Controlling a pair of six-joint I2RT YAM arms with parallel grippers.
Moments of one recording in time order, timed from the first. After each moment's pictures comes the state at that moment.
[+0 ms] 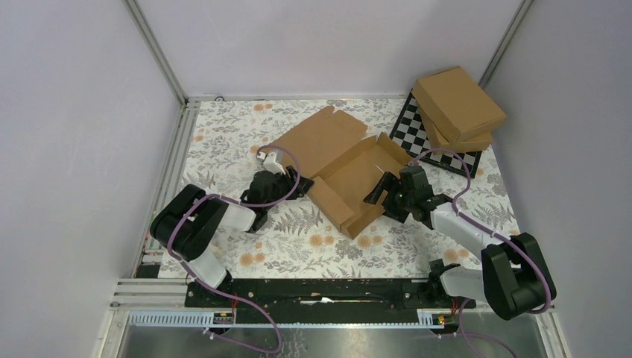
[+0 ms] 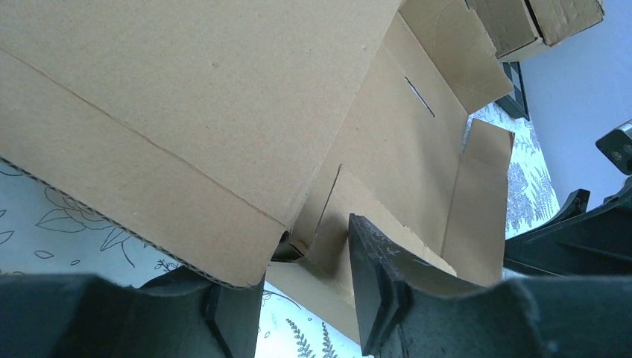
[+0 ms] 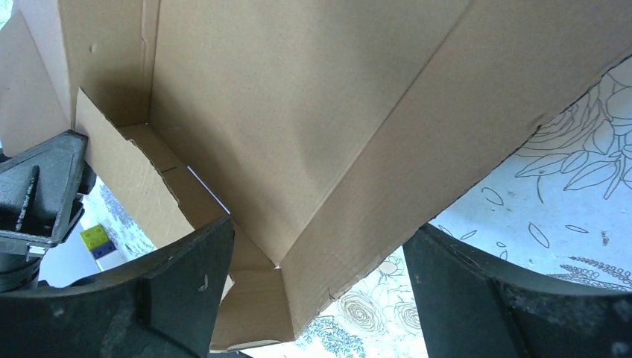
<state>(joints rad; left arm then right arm) -0.51 1.66 0.47 0.89 0.14 -0.70 0.36 1.24 0.55 -0.18 -0.16 0.88</state>
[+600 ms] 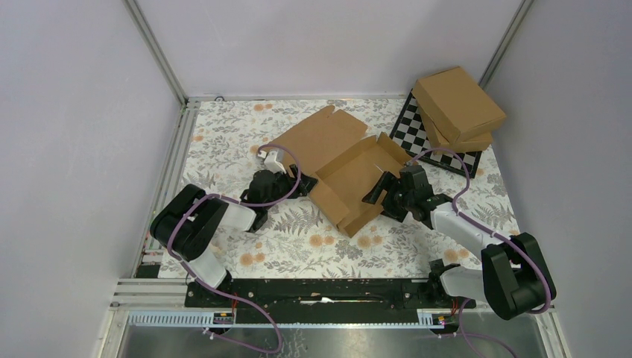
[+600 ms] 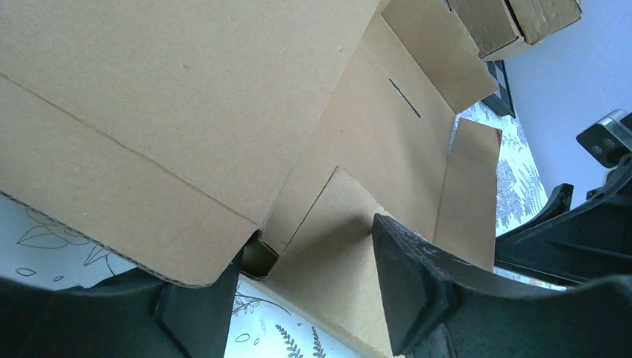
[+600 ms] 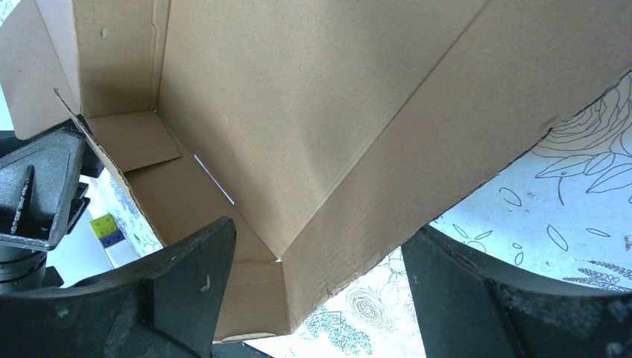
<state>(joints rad) -0.51 1.66 0.47 0.92 0.17 -0.70 0.36 1.24 0.55 -0.16 -0.20 0.89</state>
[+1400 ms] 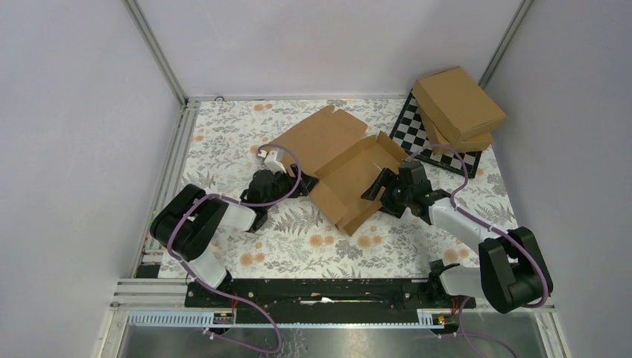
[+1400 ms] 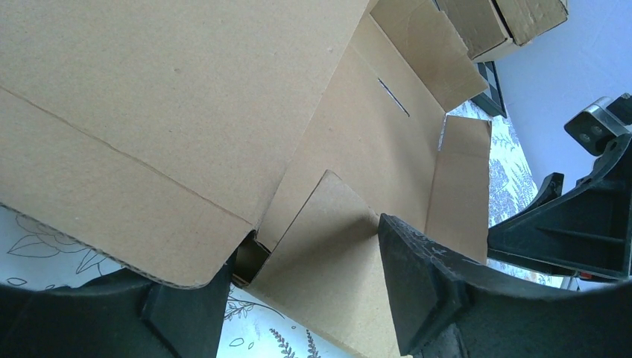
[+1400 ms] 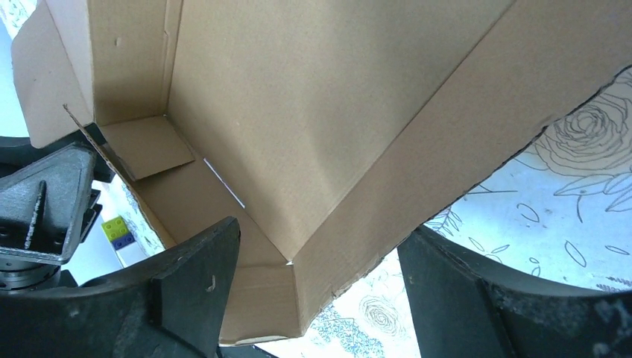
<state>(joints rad) -0.51 1.66 0.47 0.94 0.18 -0.70 0.36 1.27 0.59 -0.16 -0.21 0.90</state>
